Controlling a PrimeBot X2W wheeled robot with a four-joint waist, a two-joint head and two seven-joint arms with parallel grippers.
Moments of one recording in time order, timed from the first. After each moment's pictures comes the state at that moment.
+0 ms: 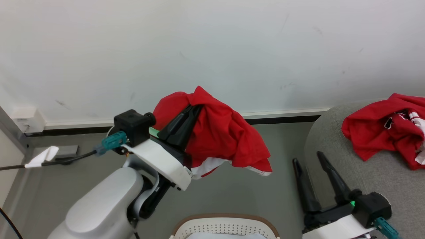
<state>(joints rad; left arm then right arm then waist) -0.69 0.42 -0.81 0.13 -0.79 0.06 -0.21 -0.15 -0.05 0.24 0.16 0.29 0.13 -0.26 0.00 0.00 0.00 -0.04</state>
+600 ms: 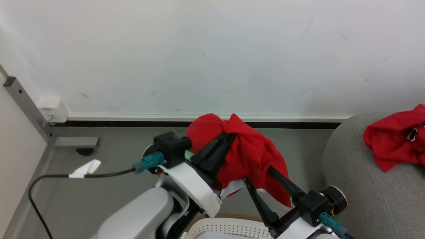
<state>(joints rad) -0.66 0.34 -0.90 0.14 -0.79 0.05 -0.21 -0.29 -0.06 0.54 0.33 0.25 0.13 -0.26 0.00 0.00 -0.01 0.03</state>
